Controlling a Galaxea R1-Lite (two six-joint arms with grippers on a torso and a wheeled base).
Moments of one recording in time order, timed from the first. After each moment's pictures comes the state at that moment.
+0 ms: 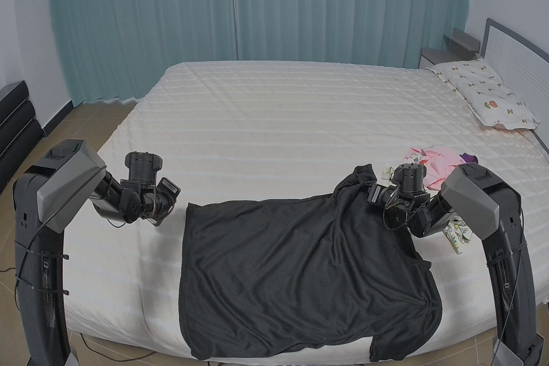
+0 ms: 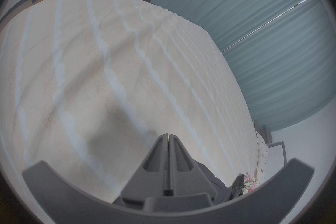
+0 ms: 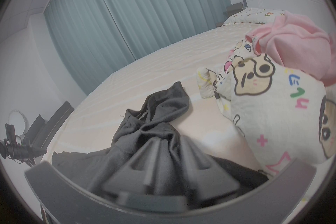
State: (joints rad) left arm -0.08 2.44 -1.32 -0.44 0.01 -1.03; right arm 0.15 2.70 -1.50 -0.81 -0.01 0.42
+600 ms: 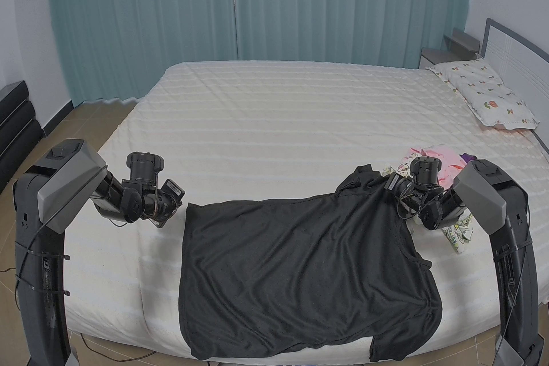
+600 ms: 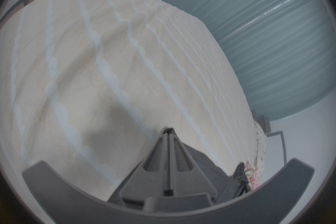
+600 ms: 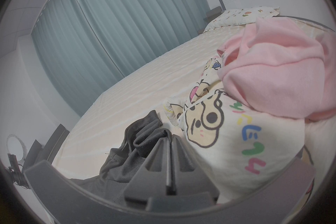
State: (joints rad) left arm -0.10 2.44 -1.33 -0.39 -0.07 -0.96; right arm 0.08 2.69 -1.52 -0.83 -0.04 0.53
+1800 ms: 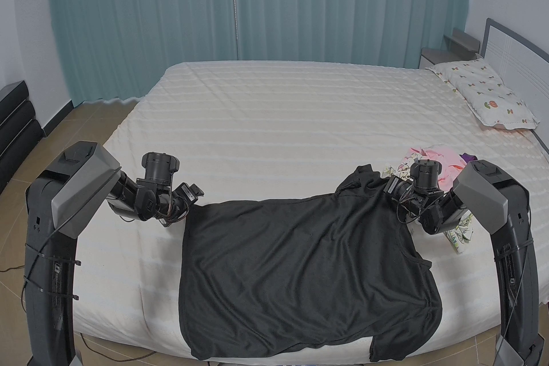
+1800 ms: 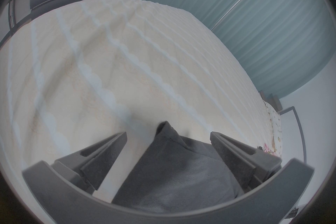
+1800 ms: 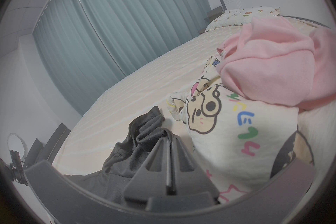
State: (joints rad) left arm -0.14 2.50 -1.45 -0.31 0.00 -0.81; right arm 0.10 2.67 -1.45 -0.88 -0.04 0.52
